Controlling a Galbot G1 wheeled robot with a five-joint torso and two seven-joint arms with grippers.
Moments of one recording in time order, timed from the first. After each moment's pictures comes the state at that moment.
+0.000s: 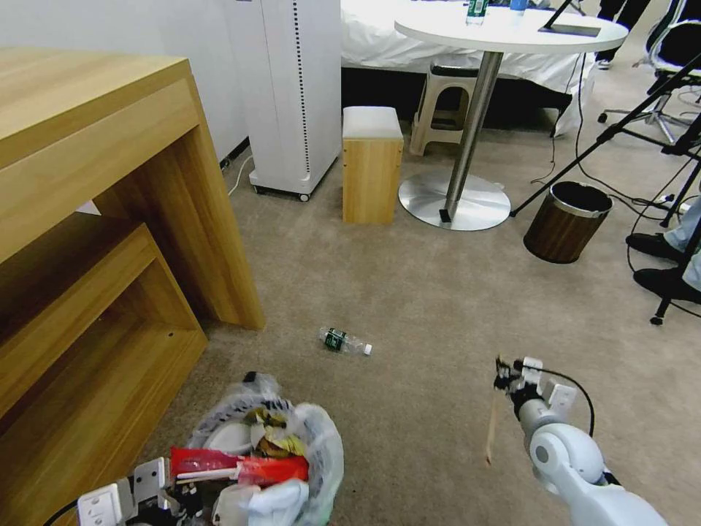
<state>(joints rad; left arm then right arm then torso) 2.00 -1.15 -0.64 -2.50 -1.02 0.63 -0.76 -1.29 1.01 0.42 1.70 0.83 -0.09 0.20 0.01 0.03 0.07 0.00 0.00</state>
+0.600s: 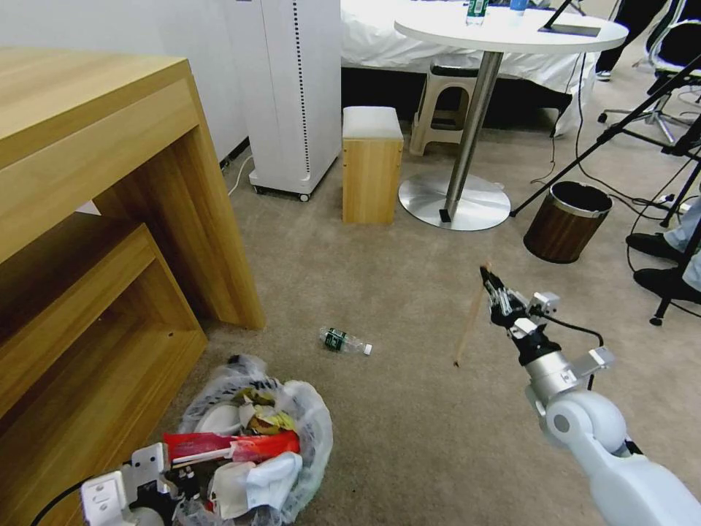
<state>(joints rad) 1.94 -1.12 -0.61 -2.46 -0.93 0.63 -0.72 -1.21 0.95 0.43 1.88 0.90 0.25 -0.23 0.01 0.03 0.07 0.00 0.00</state>
